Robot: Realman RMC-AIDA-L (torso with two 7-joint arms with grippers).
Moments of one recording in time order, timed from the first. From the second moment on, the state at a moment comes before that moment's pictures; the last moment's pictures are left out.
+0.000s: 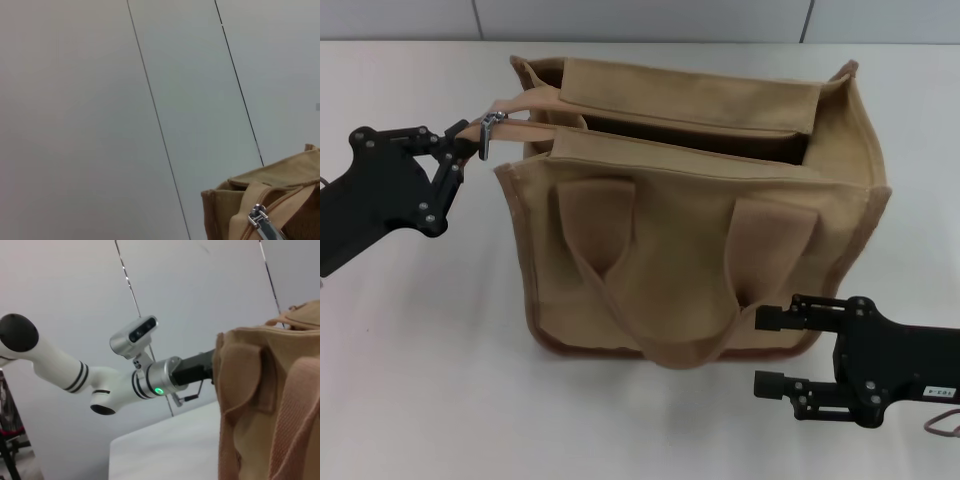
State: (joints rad) left arm -0.36 -2.06 0.55 0.40 1.59 1.64 -0.54; right arm 0.45 2.08 -0.57 -0.39 -2.12 -1.85 1.02
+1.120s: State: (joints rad) left arm -0.36 -2.06 0.54 0.41 1.59 1.65 -0.55; right arm 0.51 1.95 -0.50 -0.46 -2.02 -2.17 1.39
